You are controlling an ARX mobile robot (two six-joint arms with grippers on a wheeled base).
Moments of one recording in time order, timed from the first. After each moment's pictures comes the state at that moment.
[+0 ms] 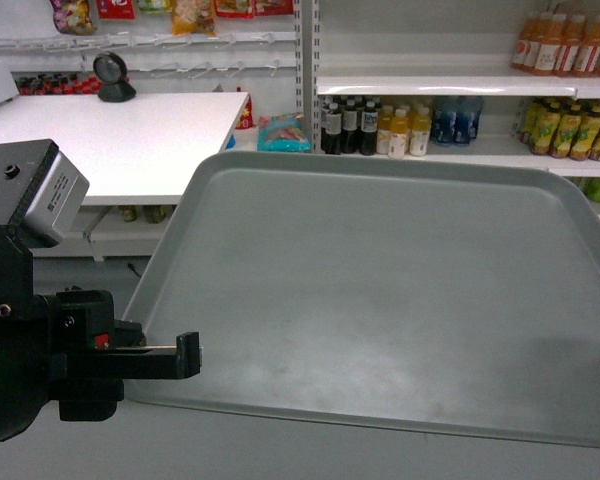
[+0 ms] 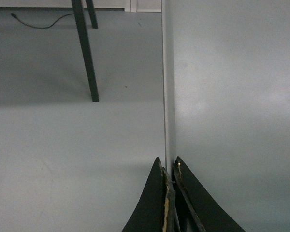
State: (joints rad) left arm -0.42 1.42 0.47 0.32 -0.23 -0.29; right arm 0.03 1.44 0.44 0.38 -0.16 0.20
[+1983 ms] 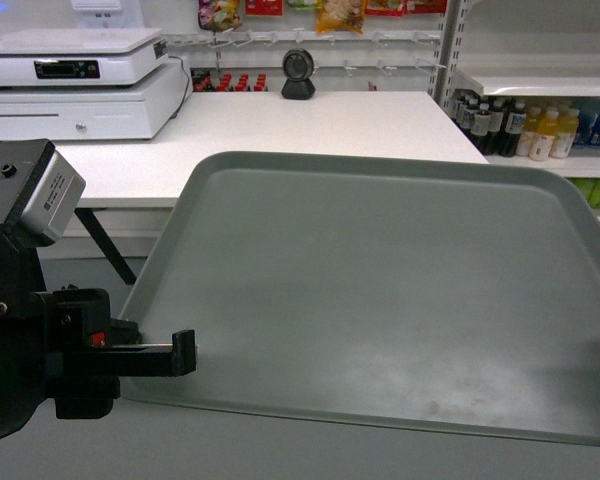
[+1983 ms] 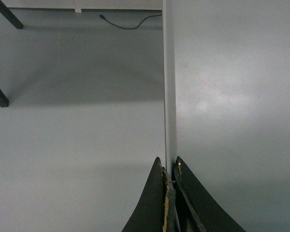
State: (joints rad) left arm -0.41 1.42 0.47 0.32 -0.23 -0.29; right arm 0.03 1.44 0.44 0.39 -0.17 0.20
